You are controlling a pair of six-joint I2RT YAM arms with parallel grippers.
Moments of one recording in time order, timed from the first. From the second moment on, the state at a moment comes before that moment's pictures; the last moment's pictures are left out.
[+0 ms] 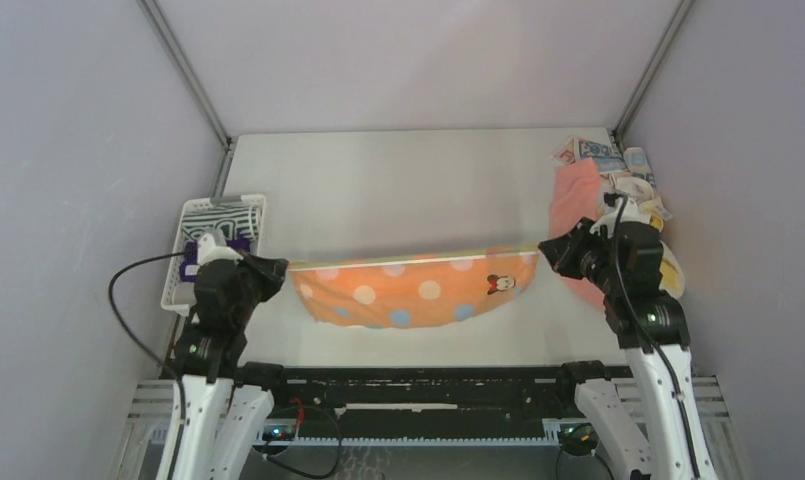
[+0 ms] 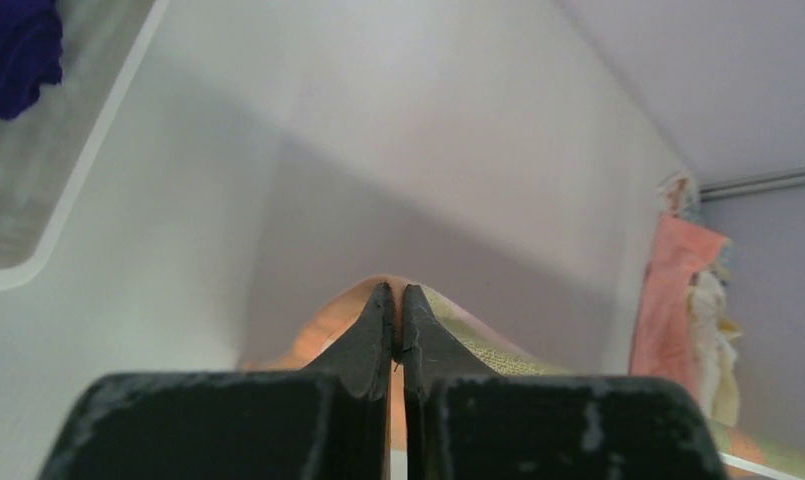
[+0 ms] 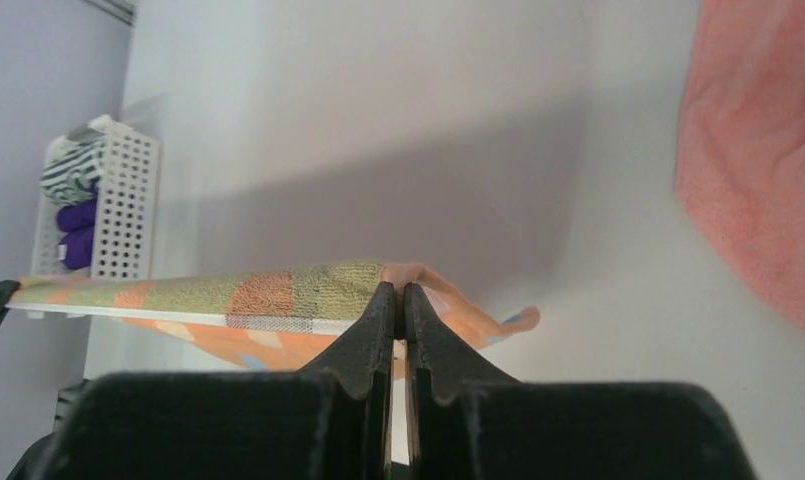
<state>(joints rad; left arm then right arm) -0.10 0.41 0.69 -0.66 -0.07 -0.78 0.05 0.63 0.93 -0.76 -0.25 0.52</state>
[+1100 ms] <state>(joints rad) -0.09 1.58 0.94 -0.09 -0.05 -0.78 -0.04 1.63 1.02 -0.21 -0.29 0.56</state>
